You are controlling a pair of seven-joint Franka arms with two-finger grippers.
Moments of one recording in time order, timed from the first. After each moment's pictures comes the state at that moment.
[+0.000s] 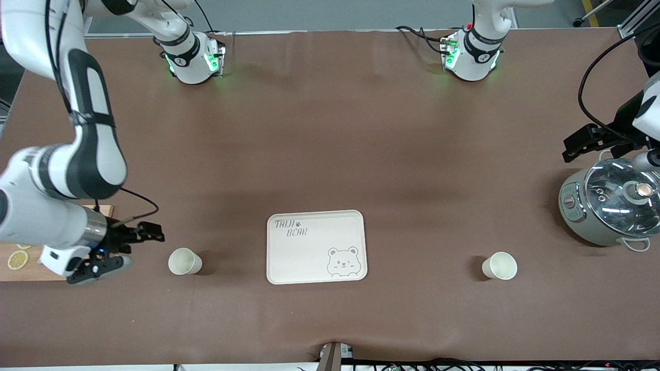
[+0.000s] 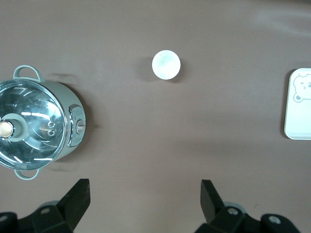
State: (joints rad) left arm -0.08 0.10 0.01 -1.44 0.02 1.59 -0.14; right arm 0.09 0.55 -0.07 -1.32 0.18 1.82 -0.31
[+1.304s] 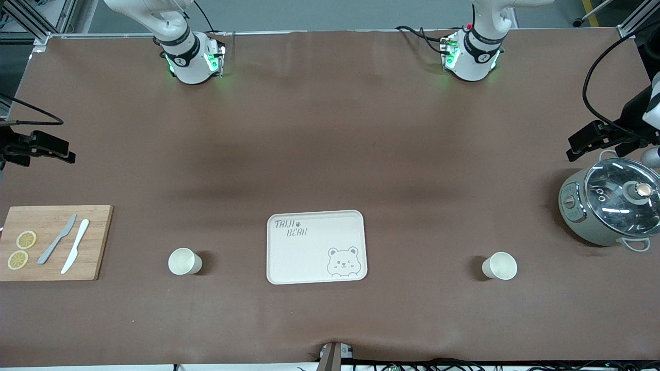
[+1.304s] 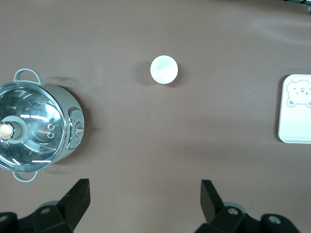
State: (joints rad) left arm -0.08 0.10 0.02 -1.42 0.00 1.59 -0.14; right arm 0.07 0.20 -0.16 -1.33 0.06 1.44 -0.13
